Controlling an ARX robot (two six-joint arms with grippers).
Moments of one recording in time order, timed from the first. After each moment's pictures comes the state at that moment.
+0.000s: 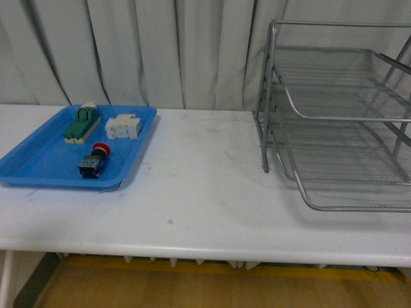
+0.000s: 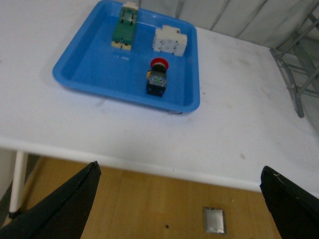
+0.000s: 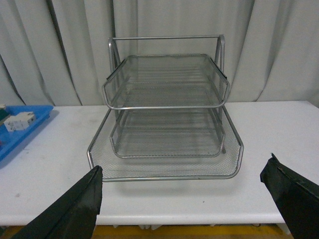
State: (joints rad) left arm 0.08 0.99 0.22 0.41 0.13 -0.18; right arm 0.00 0.00 0.01 0.00 0.00 0.00
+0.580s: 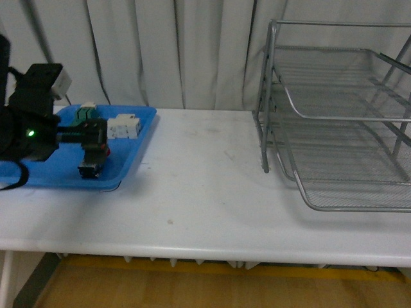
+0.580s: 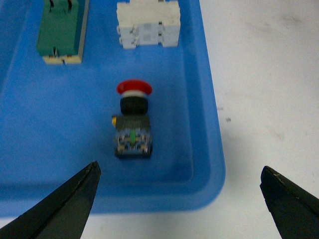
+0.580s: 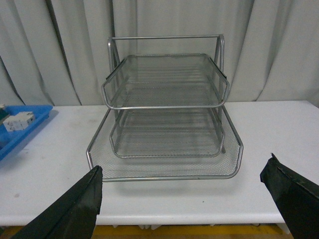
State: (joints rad) left arm -0.05 2.00 1.04 0.34 0.04 -0.01; right arm 0.00 0.00 0.01 0.00 0.00 0.00
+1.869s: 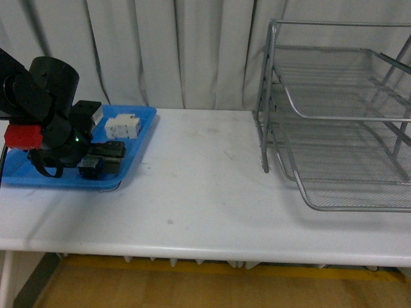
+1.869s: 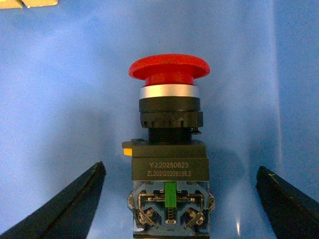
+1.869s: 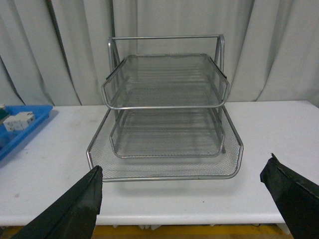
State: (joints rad) left arm -0.03 2.43 1.64 -0.15 -0.04 0.06; right arm 0.00 0.00 0.01 0.00 0.00 0.00
